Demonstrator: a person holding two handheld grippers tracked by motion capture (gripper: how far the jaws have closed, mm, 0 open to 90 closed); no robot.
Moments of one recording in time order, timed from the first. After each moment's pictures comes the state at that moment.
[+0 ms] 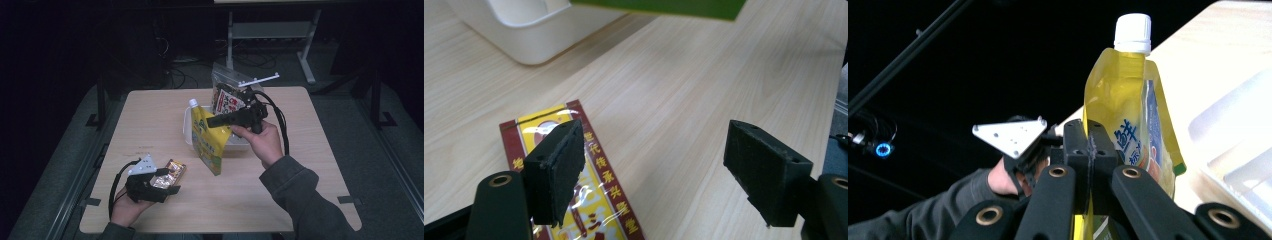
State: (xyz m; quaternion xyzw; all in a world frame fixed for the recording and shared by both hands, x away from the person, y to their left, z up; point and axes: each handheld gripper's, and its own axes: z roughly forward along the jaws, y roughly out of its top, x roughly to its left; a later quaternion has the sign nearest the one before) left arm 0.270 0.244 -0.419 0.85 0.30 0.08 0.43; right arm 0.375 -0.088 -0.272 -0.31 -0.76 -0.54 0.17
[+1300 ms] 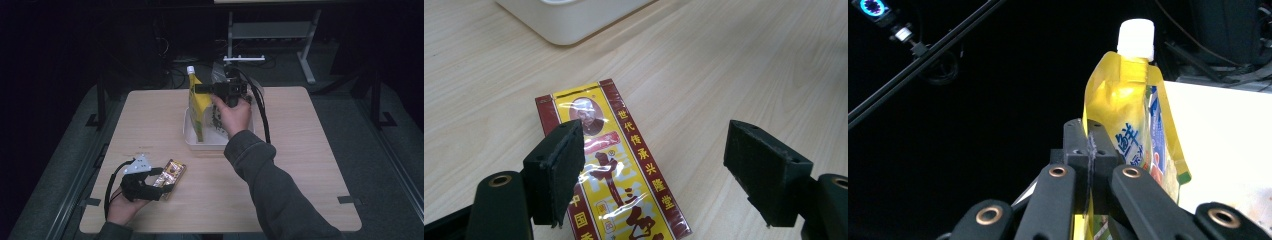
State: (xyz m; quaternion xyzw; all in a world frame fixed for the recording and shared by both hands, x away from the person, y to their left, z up) left arm 0.276 0.259 -0.427 0.84 0.32 0.09 0.42; right arm 0.438 -0.046 -0.264 -0.41 -0.70 -0.59 0.06
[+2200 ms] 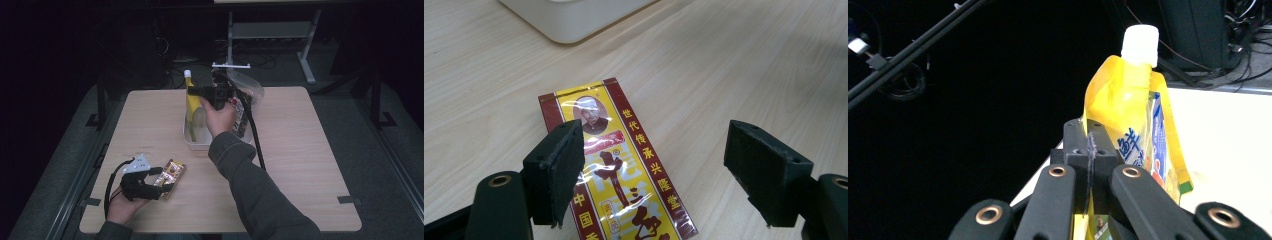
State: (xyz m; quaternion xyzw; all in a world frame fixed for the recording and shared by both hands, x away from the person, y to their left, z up) left arm 0.278 0.262 -0.430 0.84 0.32 0.09 0.42; right arm 0.455 -0.015 -0.296 -0.44 -0.68 -0.59 0.03
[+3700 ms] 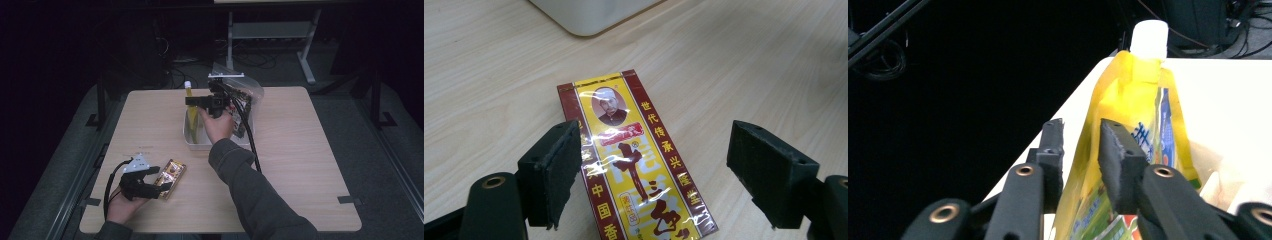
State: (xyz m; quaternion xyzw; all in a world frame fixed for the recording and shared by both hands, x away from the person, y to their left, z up) left arm 0.281 0.266 -0.435 0.84 0.34 0.10 0.41; right arm 0.459 -0.008 -0.327 -0.45 -0.70 -0.55 0.05
